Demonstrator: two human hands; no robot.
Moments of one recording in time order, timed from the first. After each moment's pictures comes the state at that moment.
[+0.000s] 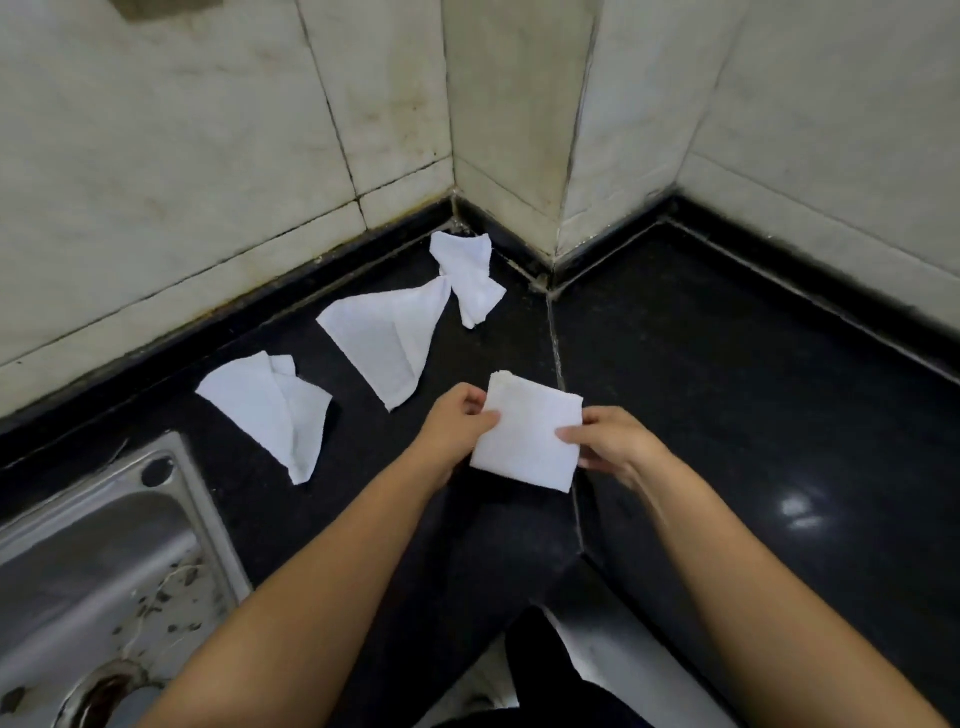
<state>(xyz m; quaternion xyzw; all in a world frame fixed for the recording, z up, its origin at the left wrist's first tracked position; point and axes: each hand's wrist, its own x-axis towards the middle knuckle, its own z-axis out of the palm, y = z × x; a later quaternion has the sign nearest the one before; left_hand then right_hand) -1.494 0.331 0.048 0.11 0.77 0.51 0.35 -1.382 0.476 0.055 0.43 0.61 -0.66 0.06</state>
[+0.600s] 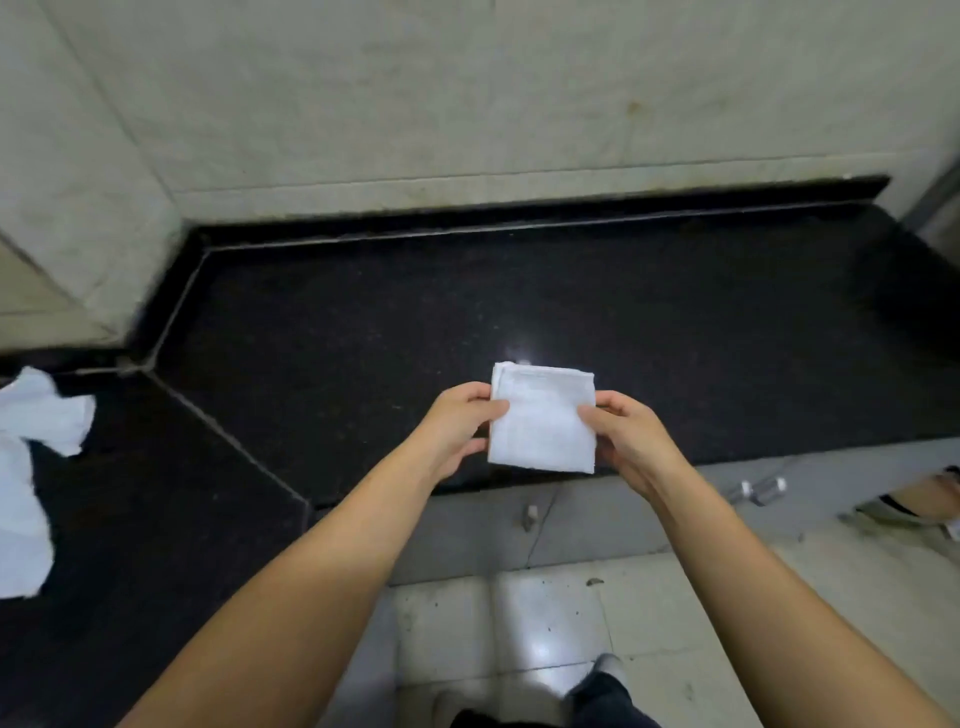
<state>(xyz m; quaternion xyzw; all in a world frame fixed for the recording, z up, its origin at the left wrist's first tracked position) -1.182 0.412 0.082 0.38 0.56 0.33 0.65 -0.987 0.384 0.083 0.61 0.34 -0.59 -0.41</state>
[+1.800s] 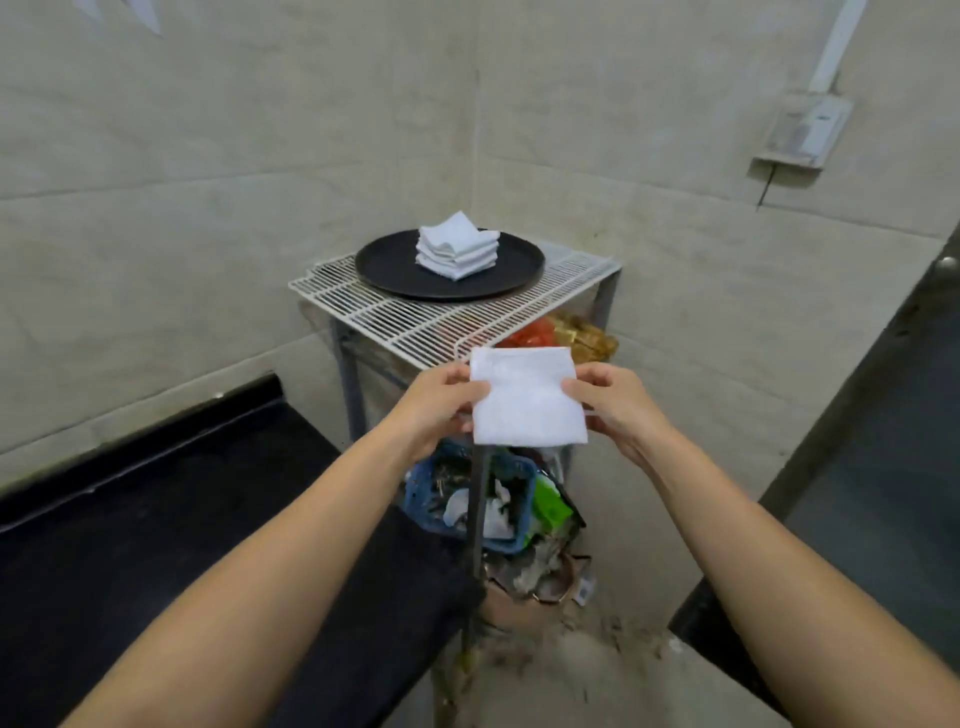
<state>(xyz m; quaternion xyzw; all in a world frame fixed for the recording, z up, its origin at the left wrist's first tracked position) -0.283 0.575 0.207 0.64 0.28 0.20 0.69 -0.134 0.441 0.208 0.73 0.28 -0.24 -0.58</state>
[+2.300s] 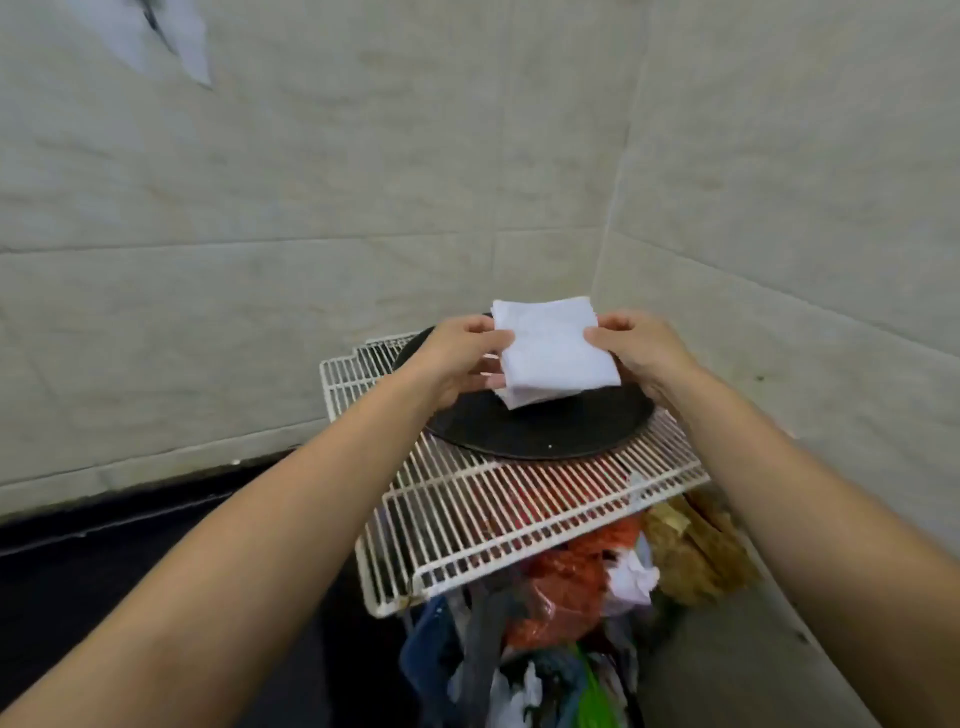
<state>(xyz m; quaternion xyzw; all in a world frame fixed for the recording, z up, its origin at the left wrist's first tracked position) -0.105 0.776 0.293 0.58 0.38 0.34 0.64 0.088 0.726 0.295 0.67 0.45 -0.27 -0.52</state>
